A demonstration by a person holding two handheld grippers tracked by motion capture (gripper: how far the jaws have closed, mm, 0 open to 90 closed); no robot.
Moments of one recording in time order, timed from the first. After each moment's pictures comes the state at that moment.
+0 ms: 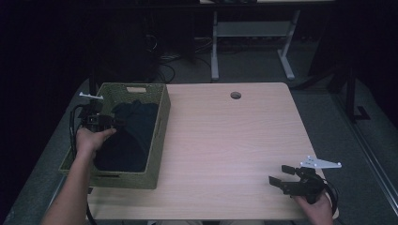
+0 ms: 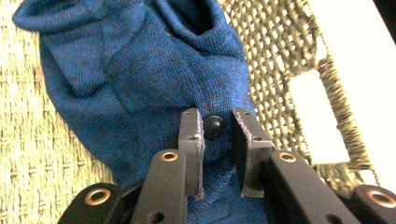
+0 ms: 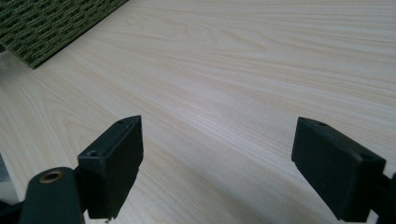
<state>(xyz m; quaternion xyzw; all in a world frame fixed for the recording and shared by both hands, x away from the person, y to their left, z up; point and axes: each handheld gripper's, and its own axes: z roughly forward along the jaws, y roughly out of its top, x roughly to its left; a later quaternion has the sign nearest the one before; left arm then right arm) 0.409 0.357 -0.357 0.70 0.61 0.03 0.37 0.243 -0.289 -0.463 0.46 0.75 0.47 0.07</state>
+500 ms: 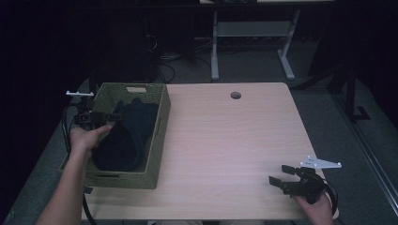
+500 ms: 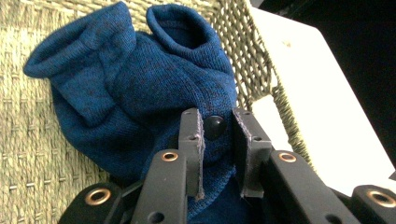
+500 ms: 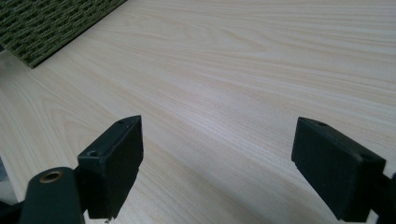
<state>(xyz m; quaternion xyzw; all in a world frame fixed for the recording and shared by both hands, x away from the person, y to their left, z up) 0.400 0.367 -0.342 0.67 0.60 0.02 0.43 0.243 -0.289 -0.464 0.46 0.75 0.47 0.07</state>
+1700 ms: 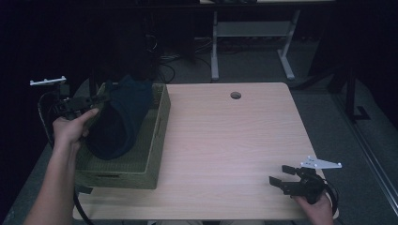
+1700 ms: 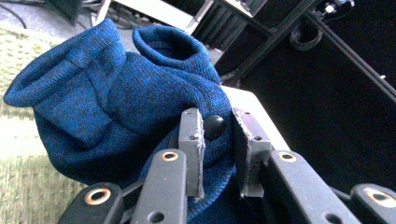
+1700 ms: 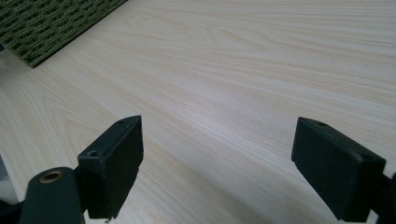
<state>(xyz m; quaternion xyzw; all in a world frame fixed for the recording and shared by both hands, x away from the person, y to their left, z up) 0.379 0.380 -0.278 0.61 0.55 0.04 0.57 0.242 -0.289 -0.463 0.46 0.75 0.47 0.07</state>
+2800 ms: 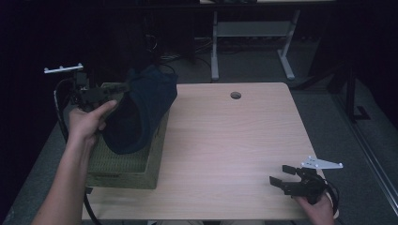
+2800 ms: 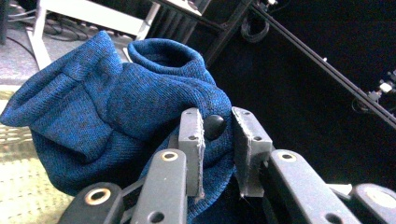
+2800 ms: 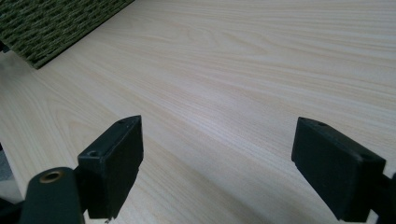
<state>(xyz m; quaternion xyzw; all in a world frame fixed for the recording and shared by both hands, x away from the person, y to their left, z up) 0.374 0.309 -0.242 0.65 0.47 0.01 0.60 0.241 -0.290 -0.461 0.45 0.75 0.48 0.07</state>
